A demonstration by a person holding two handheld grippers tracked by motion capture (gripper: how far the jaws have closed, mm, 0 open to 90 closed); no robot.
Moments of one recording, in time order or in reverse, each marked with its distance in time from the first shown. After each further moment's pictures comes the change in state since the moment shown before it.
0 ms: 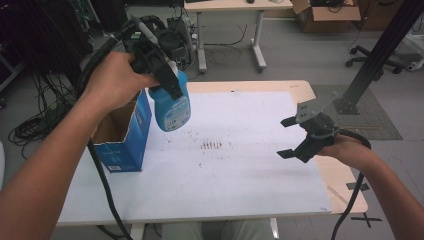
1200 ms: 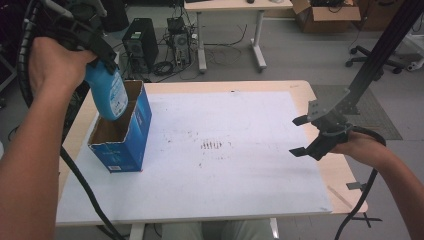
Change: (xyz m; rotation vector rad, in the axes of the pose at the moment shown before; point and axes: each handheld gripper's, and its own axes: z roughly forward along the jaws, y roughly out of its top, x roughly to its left) left arm 0.099 -0.080 -0.016 0.037 0.170 -0.681; right arm -0.009 -0.012 -0.019 0.066 -0.021 0.004
